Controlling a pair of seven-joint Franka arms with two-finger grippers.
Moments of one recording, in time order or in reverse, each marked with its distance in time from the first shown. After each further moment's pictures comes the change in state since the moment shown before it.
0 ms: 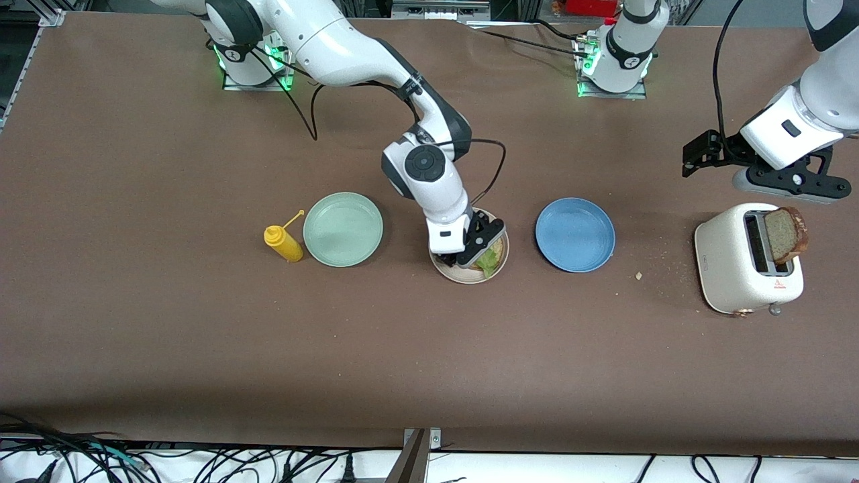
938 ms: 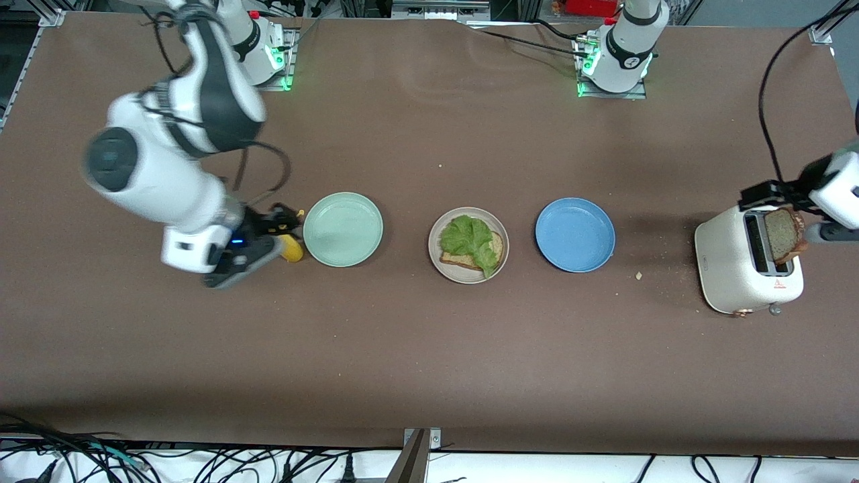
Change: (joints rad) left arm 0.228 0.176 0.019 0.050 0.087 0.039 0.011; right arm -0.482 -0.640 -0.046 -0.398 -0.030 -0.516 -0.228
